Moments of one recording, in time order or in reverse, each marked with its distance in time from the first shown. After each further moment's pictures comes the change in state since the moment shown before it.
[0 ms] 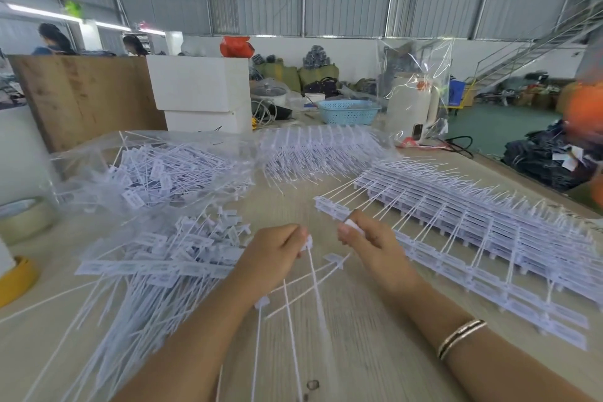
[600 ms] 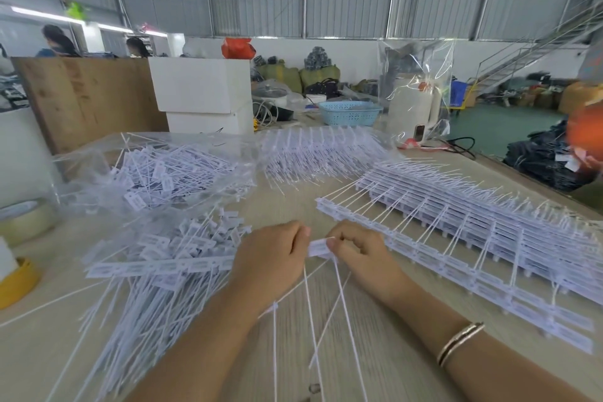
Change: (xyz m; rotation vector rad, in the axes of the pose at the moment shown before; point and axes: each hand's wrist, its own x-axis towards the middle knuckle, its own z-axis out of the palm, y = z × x) left_hand -0.002 0.008 0.001 0.529 0.130 0.150; right_hand -0.001 -0.008 0.011 -0.168 -0.135 0.084
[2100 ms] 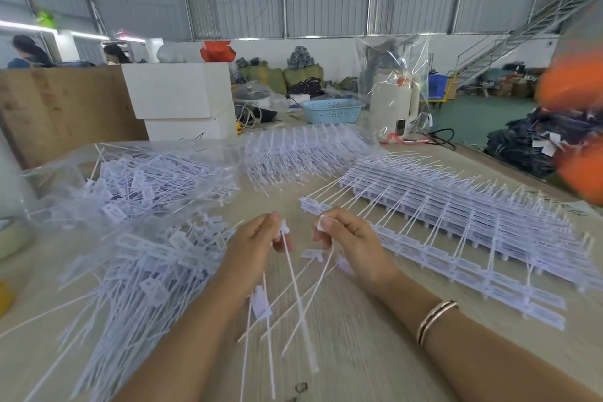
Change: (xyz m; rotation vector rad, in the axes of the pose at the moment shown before) left_hand 0.005 0.001 -0.001 -0.792 0.053 -0.330; right_hand 0.006 0.008 -0.003 0.477 0.082 0.024
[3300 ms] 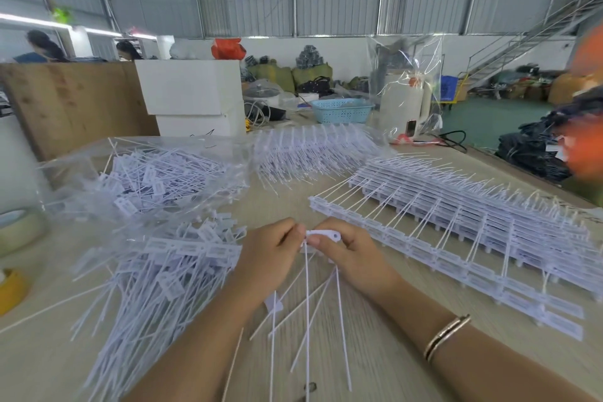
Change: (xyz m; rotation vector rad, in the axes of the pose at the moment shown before) left_hand 0.000 -0.006 0.004 0.307 -0.052 0.200; right_hand -0.003 0.003 0.013 -0.192 -0.086 -0.095
